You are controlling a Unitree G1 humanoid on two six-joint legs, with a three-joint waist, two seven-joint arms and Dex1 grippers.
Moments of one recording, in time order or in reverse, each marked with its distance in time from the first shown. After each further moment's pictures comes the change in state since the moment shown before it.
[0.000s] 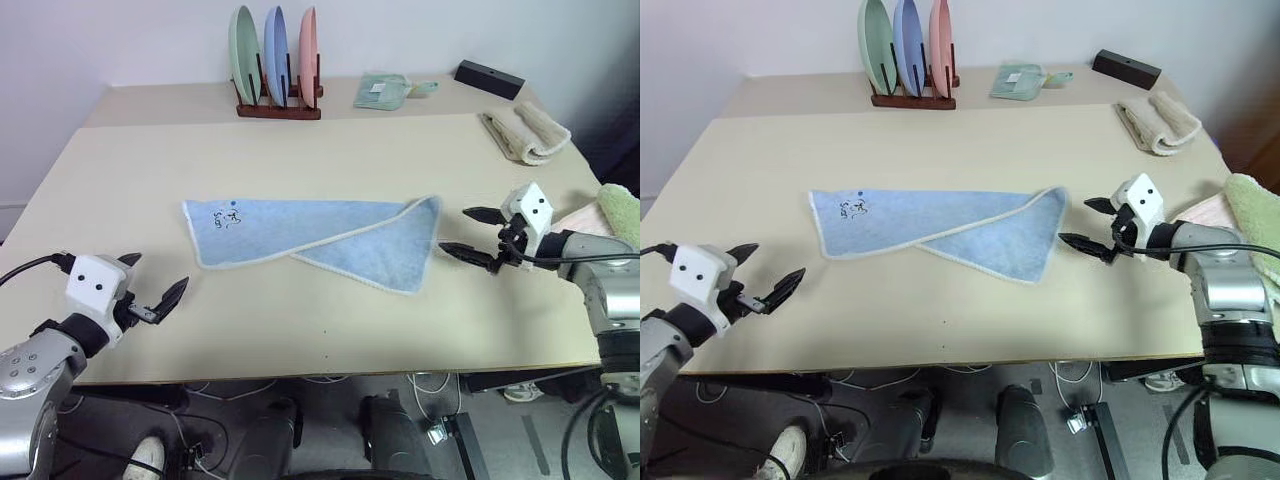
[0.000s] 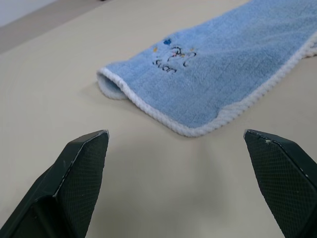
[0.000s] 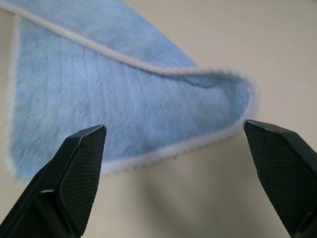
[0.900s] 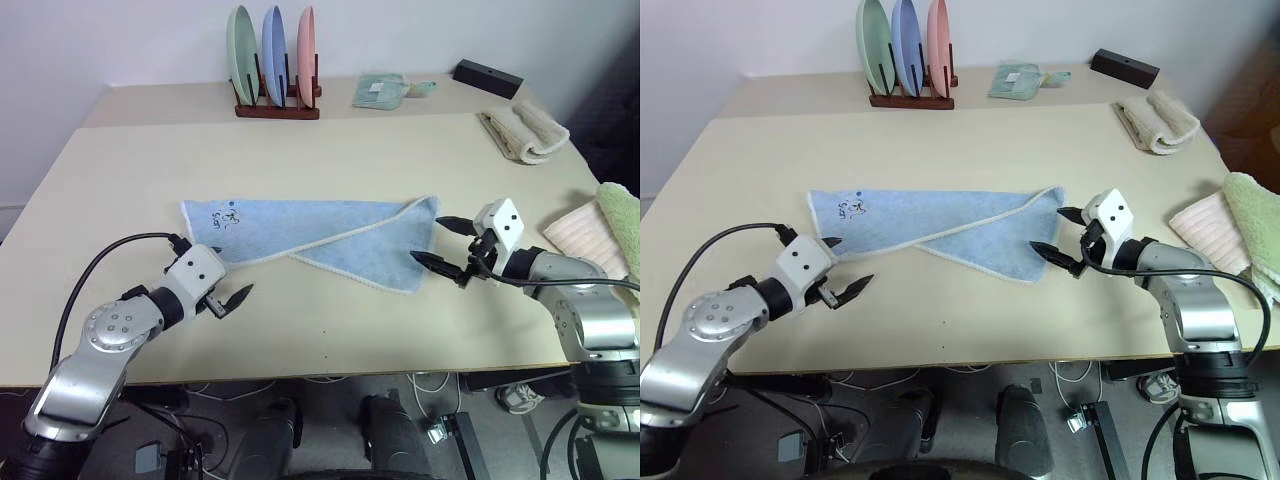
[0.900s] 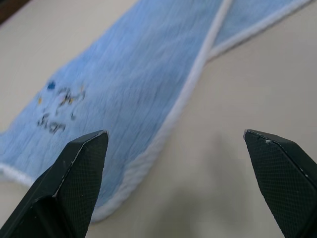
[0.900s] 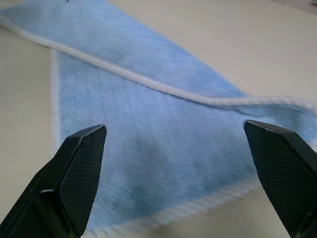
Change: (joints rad) left arm -0.283 0.100 -0.438 0.042 0.235 0.074 0.007; right arm 0.114 0.169 0.026 -0.288 0.038 0.087 -0.179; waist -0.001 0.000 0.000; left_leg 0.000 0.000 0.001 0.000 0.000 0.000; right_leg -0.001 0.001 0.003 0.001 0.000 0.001
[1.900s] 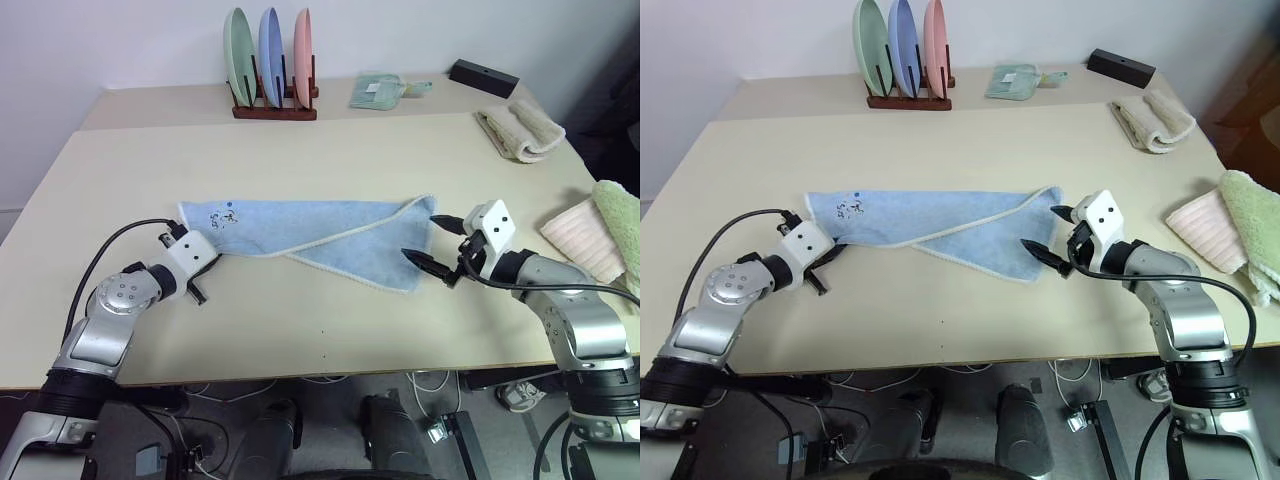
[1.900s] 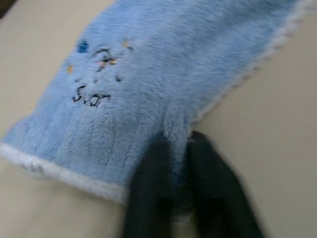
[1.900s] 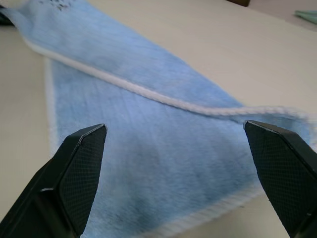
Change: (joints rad) left arm -0.187 -0.009 -0.055 0.504 0.140 -0.343 -0.064; right arm -0.033 0.002 0.036 -0.032 -0.046 -0.003 -0.090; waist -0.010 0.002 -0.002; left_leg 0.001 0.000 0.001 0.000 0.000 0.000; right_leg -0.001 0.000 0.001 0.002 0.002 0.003
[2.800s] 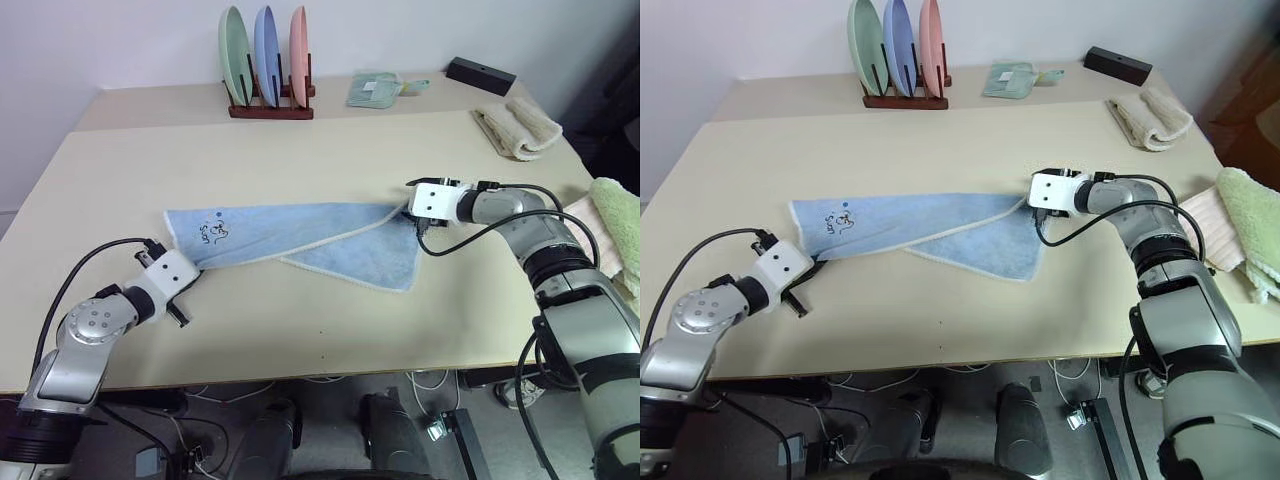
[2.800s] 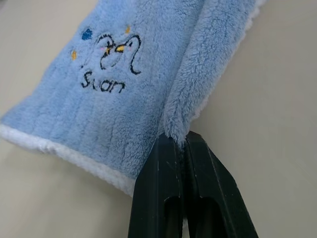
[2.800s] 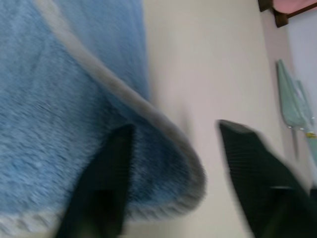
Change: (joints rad) left arm 0.212 0.018 0.131 -0.147 -0.019 -0.003 -0.003; right arm -0.722 0.030 0.430 1.195 -0.687 -0.949 -0.151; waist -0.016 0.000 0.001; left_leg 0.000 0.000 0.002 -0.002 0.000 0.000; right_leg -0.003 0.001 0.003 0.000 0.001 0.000
